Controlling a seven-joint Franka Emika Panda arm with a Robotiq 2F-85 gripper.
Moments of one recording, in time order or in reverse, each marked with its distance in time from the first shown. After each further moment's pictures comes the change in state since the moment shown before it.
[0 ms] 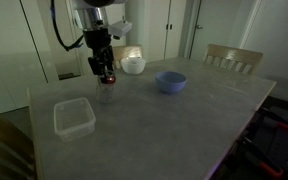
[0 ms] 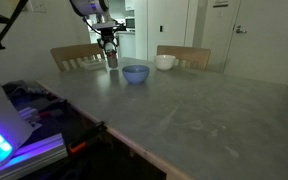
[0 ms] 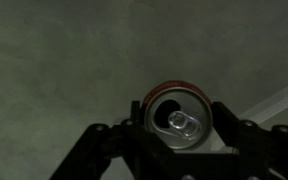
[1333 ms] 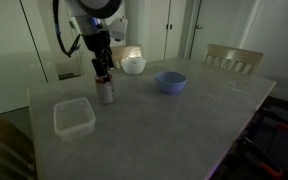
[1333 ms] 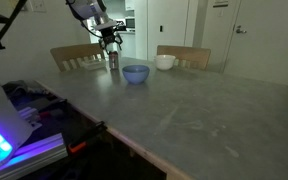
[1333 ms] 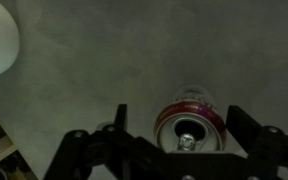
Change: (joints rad) arm 0.054 0.016 -0.045 0.016 -0.165 -0.011 -0.033
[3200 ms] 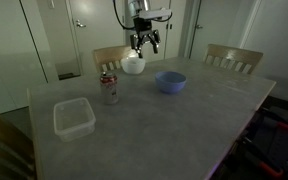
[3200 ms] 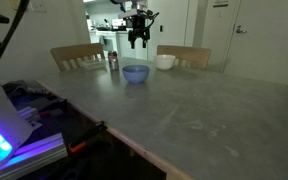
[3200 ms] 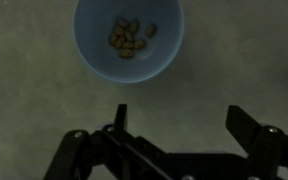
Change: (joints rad) arm -0.290 -0.107 -0.095 -0.028 0.345 -0.201 0.396
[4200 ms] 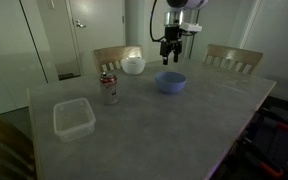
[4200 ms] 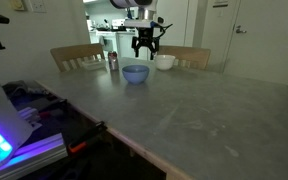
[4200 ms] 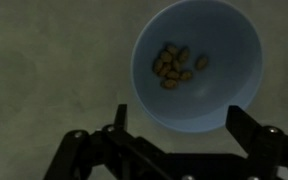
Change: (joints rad) arm -0.181 -0.251 -0.003 -0.535 0.133 0.433 -0.416
